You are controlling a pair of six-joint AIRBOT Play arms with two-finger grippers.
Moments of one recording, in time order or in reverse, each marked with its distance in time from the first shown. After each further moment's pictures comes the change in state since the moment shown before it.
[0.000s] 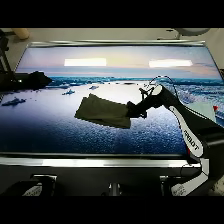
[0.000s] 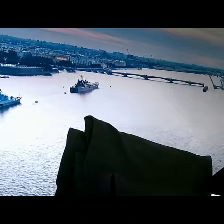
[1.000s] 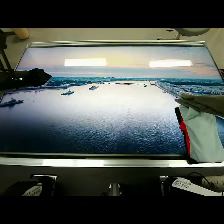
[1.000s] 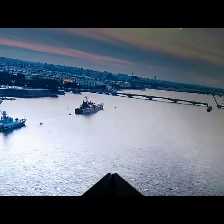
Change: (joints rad) left arm -0.004 -0.012 -0.008 0.002 0.097 0.017; right arm -1.063 0.385 0.399 -0.099 0.591 0.131
